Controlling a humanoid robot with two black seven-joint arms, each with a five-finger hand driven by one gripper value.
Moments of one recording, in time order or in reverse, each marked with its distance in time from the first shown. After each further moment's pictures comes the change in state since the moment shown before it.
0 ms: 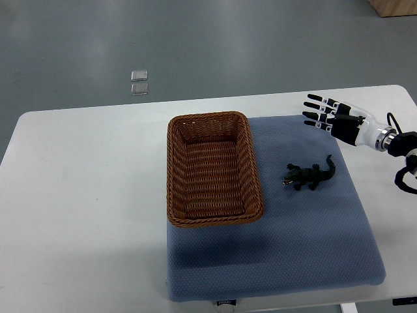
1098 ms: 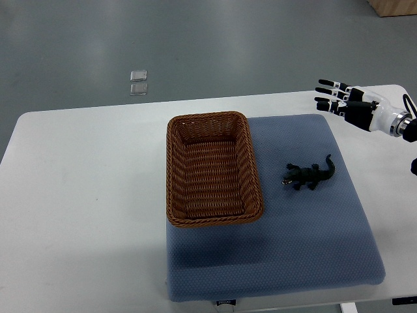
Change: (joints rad) left arm 0.000 0.000 0.009 -0.001 0.001 0.000 0.000; right arm 0.053 -0.058 -0.013 -0.002 -0.105 0.000 0.054
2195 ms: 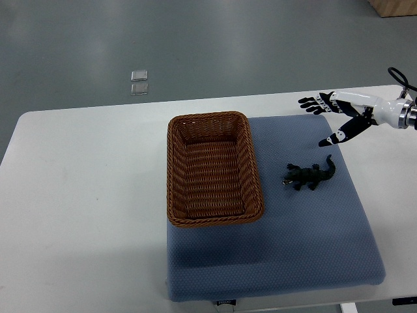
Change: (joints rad) left arm 0.000 0.000 0.000 0.000 0.000 0.000 0.000; right arm 0.052 -0.162 -0.007 0.251 -1.101 -0.189 0.395
